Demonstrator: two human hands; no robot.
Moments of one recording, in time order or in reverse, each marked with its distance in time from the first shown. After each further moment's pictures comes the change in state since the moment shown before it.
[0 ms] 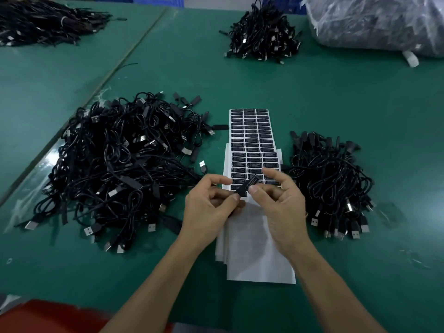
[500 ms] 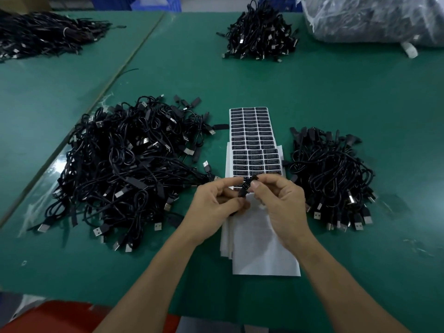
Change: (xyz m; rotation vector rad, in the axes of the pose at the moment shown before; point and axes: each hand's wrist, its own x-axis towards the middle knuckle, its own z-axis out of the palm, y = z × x) left_hand 0.006 0.010 -0.008 -0.001 -0.218 -0.129; right_hand -0.002 -0.007 0.004 -0.015 -0.047 -0.071
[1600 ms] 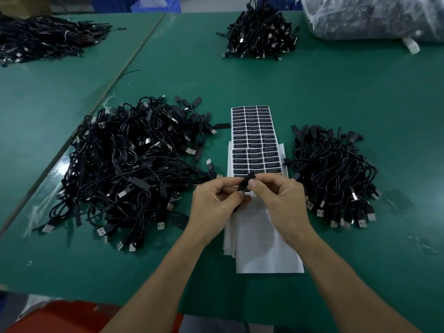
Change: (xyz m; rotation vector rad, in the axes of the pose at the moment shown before) left_hand 0.000 -0.005 0.008 0.023 0.152 0.110; right_hand 0.005 0.006 0.001 -0.039 0.007 0.005
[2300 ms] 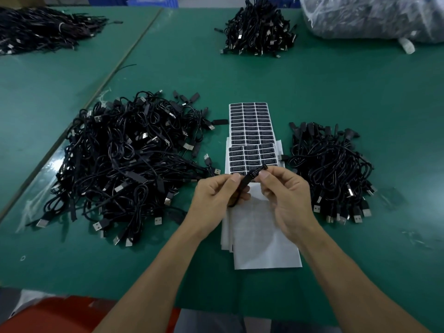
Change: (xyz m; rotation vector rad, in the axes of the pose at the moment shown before) left_hand -0.001 0.000 -0.002 -0.056 -0.098 -0.005; right_hand 0.001 0.003 -0.012 0.263 -0.030 0.065
